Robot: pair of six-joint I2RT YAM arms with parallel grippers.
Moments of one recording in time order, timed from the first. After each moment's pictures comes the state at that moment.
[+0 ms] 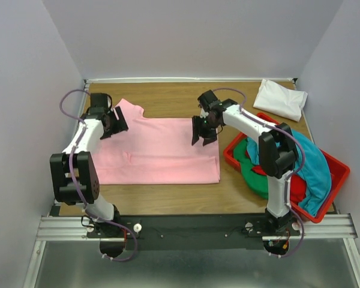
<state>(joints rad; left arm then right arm) 0.07 1.58 1.11 -0.51 0.04 -0.31 0.55 2.03 1.58 -0.82 -0.24 0.47</state>
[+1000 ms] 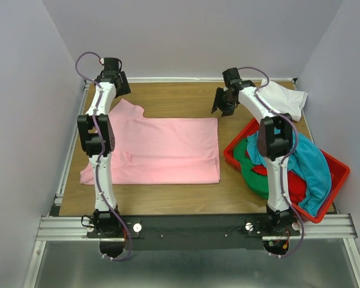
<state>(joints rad) 0.03 2.38 2.20 -0.64 -0.16 -0.27 0.27 2.32 2.06 -0.81 -0.07 0.50</state>
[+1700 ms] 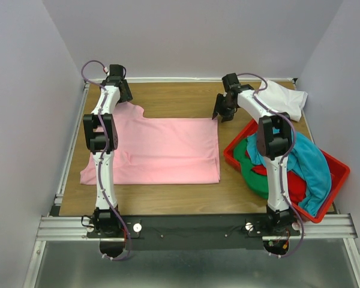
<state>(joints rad) 0.03 2.52 2.28 -0.68 -0.22 -0.30 0.27 2.35 2.00 -0.79 -0.08 0.50</state>
